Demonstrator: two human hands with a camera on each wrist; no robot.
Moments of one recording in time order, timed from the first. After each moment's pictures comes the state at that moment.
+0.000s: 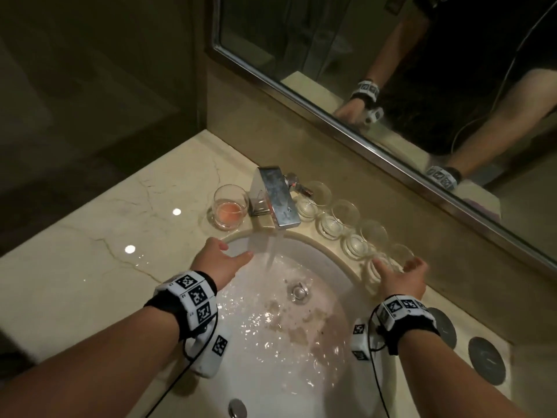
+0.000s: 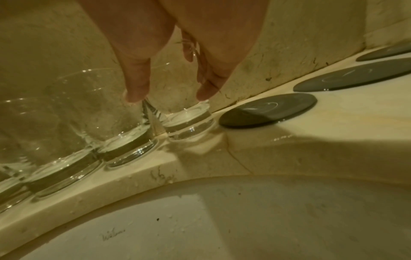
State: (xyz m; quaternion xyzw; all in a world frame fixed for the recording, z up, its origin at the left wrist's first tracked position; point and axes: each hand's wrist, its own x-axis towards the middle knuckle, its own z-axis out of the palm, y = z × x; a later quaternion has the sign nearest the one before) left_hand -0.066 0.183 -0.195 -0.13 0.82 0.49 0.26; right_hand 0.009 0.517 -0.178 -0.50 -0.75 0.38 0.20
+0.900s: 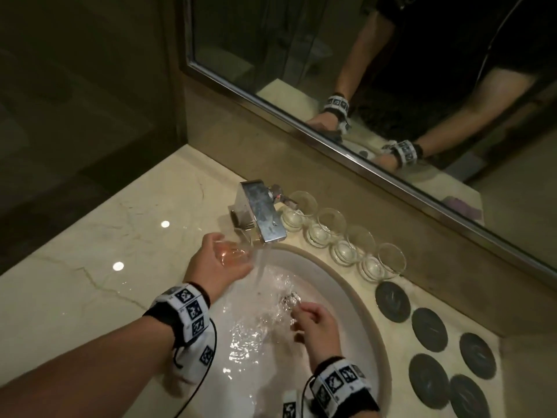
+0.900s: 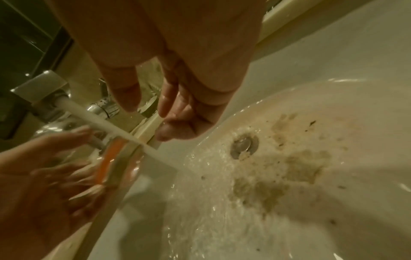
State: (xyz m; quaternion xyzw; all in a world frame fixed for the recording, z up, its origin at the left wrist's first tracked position) left_hand -0.079 0.194 -0.190 -0.05 0.79 0.58 0.19; right_hand 0.055 0.378 -0.206 -0.42 -0.66 0.63 0.00
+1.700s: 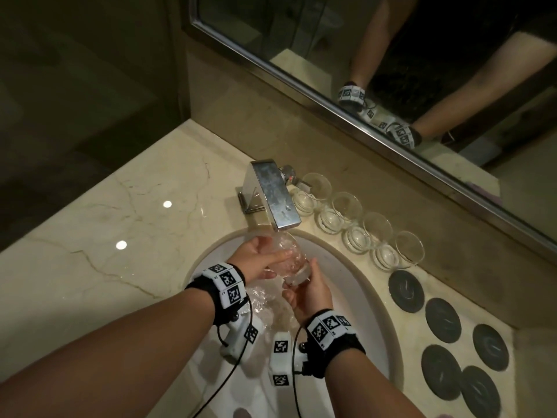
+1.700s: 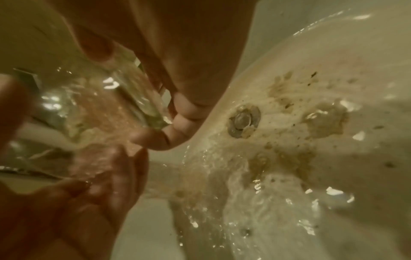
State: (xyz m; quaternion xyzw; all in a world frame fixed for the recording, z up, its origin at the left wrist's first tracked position) left_hand -0.085 0.241 -0.221 -0.07 0.62 0.68 0.39; right_hand -0.004 0.368 -0.228 -0.42 -0.43 0.80 -0.02
